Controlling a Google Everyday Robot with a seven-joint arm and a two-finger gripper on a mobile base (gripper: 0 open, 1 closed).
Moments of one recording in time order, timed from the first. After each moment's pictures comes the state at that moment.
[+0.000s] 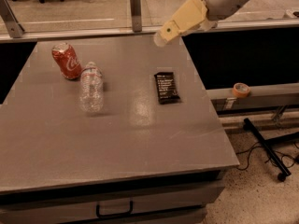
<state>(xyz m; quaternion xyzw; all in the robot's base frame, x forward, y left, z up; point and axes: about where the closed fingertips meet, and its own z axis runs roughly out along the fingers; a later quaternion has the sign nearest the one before) 0.566 -0.082 1.009 -0.37 0.88 0.19 0.24</state>
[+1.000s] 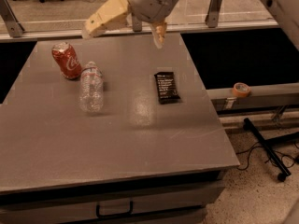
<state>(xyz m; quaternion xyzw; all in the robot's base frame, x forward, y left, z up) 0.551 0.046 0.999 -0.25 0.93 0.23 0.12</state>
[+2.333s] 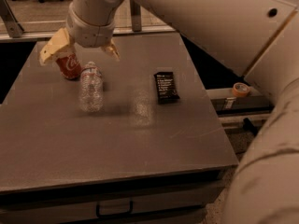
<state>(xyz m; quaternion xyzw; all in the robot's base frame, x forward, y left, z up) 0.584 0.165 0.934 -0.24 0.94 0.18 0.16</state>
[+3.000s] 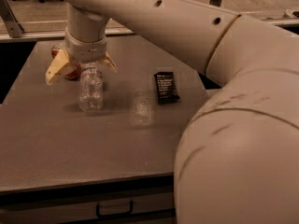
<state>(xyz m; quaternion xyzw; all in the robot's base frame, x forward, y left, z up) 0.599 0.176 0.875 -0.27 0.95 0.12 0.11</state>
